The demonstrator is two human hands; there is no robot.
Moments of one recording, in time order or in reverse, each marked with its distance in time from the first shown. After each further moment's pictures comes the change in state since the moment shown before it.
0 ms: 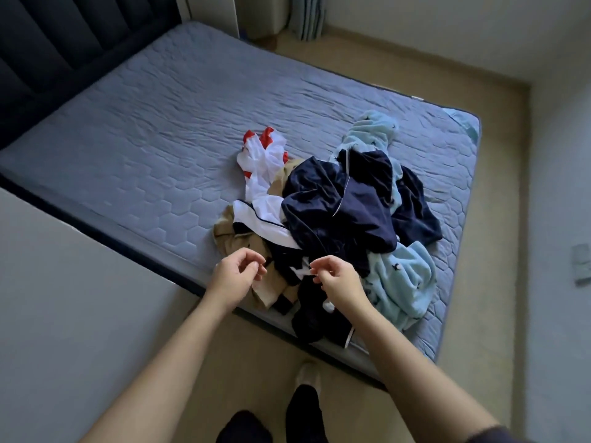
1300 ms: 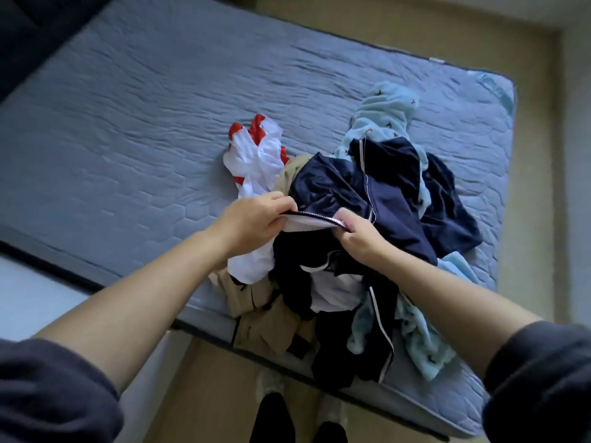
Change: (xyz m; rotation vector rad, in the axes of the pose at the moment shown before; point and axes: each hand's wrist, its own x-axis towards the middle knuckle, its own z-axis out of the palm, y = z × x) left_hand 0.262 0.044 -0.014 0.715 -0.265 0.754; right_hand 0.250 -0.019 -0.007 -0.329 -0.082 -0.152
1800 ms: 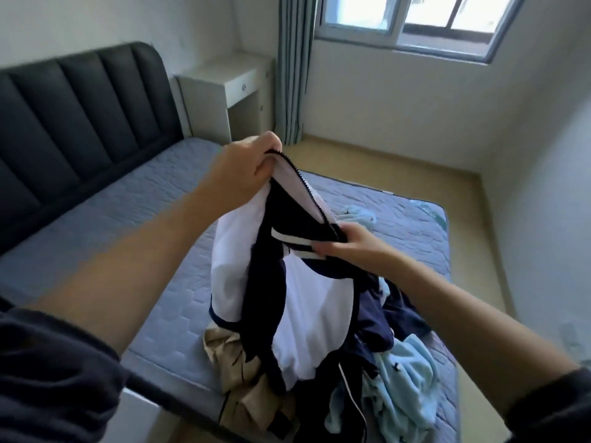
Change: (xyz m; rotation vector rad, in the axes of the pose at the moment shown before) left_hand 0.002 0.170 -0.271 0.094 0.620 0.152; right_hand -0.146 -0.189 -0.180 0.195 -0.091 -0.359
